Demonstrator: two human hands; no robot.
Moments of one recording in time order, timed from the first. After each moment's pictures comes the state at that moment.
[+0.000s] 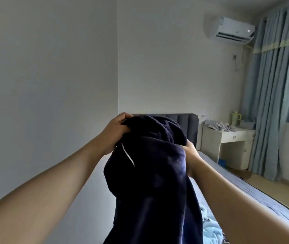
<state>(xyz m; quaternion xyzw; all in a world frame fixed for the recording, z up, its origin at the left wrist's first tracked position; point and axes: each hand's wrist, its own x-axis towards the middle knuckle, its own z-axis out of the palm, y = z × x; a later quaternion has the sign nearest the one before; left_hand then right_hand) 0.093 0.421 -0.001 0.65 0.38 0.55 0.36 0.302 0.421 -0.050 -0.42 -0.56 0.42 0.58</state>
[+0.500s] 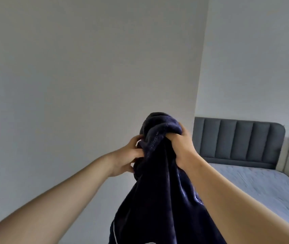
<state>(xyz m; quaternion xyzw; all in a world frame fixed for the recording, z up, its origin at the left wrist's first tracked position) -0.101 0.328 -0.043 0.53 0.53 0.48 0.46 0.052 0.407 -0.028 -0.21 -0.60 0.55 0.54</state>
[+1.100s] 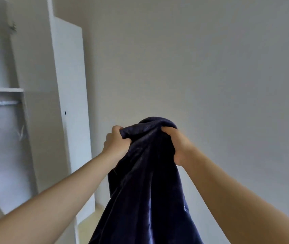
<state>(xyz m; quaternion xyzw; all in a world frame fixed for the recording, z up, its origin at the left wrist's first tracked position) -0.370 0.175 -0.038 0.24 0.81 0.54 -0.05 -0.256 0.299 -0.015 -0.20 -0.60 0.74 0.23</state>
